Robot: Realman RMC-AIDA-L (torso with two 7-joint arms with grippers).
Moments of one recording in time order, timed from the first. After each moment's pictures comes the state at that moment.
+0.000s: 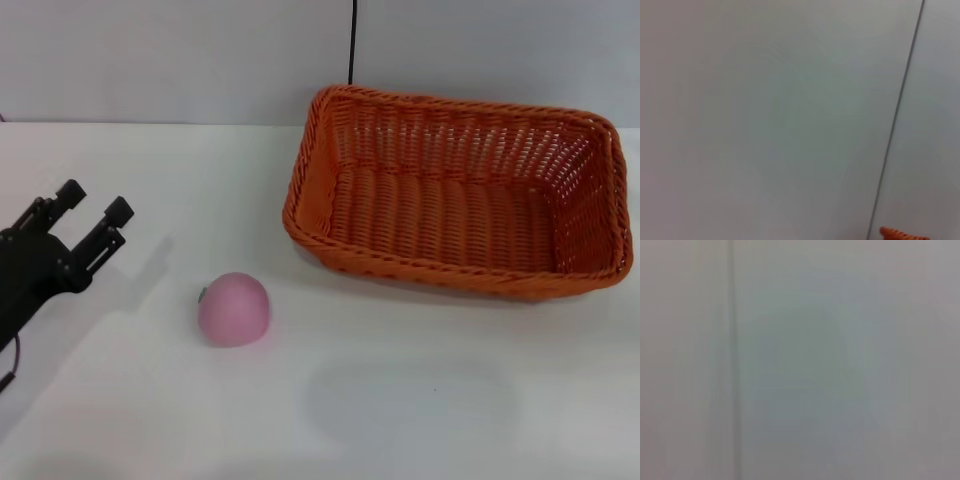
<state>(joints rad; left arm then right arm) -0.28 -1.99 -0.43 -0.02 -0.76 -1.53 2.51 0.25 2.07 -0.52 -0.71 -1.37 -1.53 1.14</state>
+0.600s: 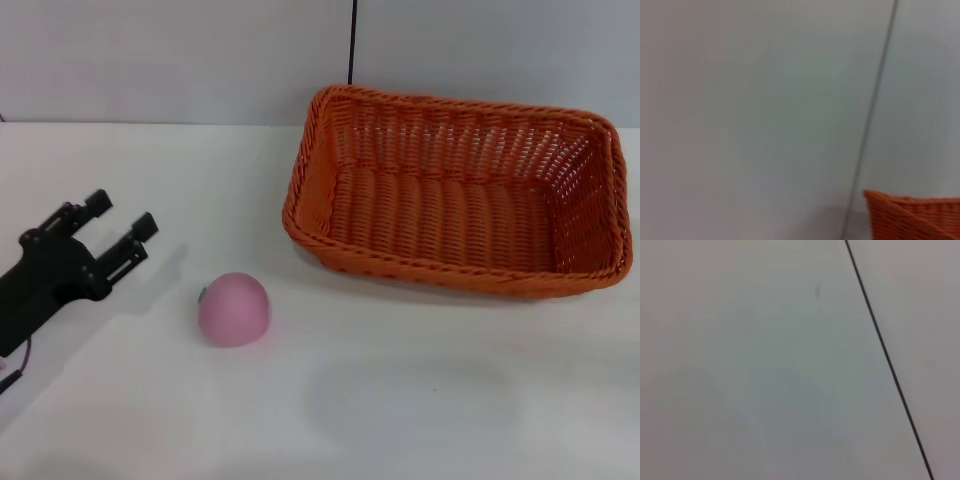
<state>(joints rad) -0.34 -2.02 -0.32 0.12 -0.76 -1.52 2.45 0.24 2.06 -0.23 -0.50 -1.35 -1.56 1.06</state>
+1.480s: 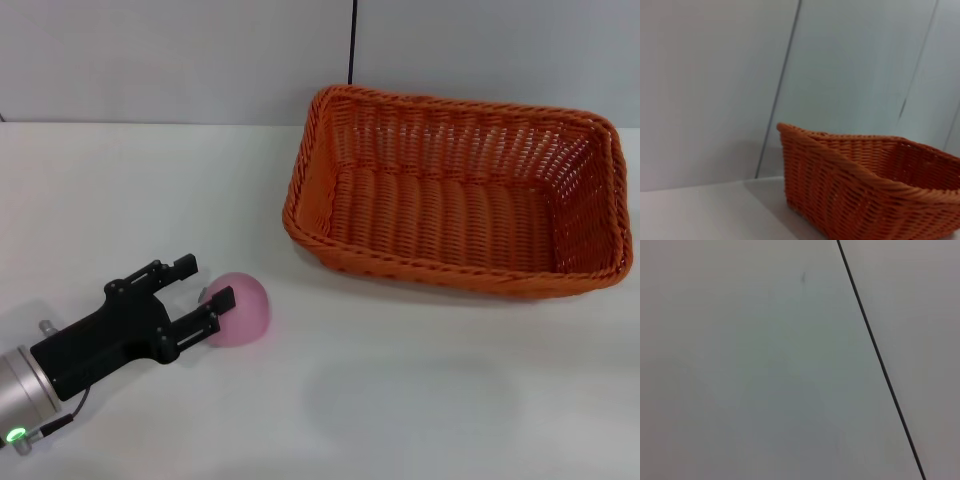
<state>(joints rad) -0.36 -2.06 -0.08 0.13 -0.76 -1.49 2.39 0.27 2.06 -0.22 -0.47 -1.35 -1.50 1.03</state>
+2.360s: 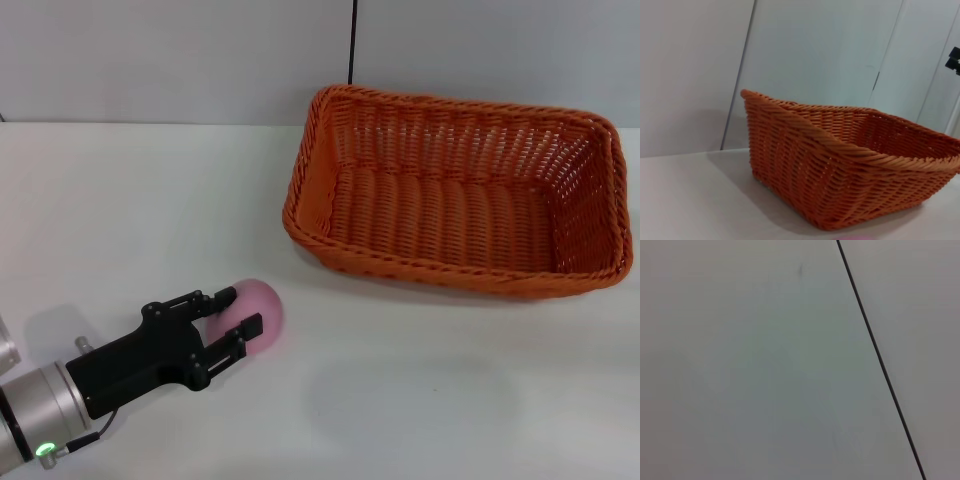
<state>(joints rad) -0.37 -2.07 0.02 0.10 -0.76 -1.44 2.39 0.28 2.06 -0.22 -0.44 -1.35 -1.50 1.01</state>
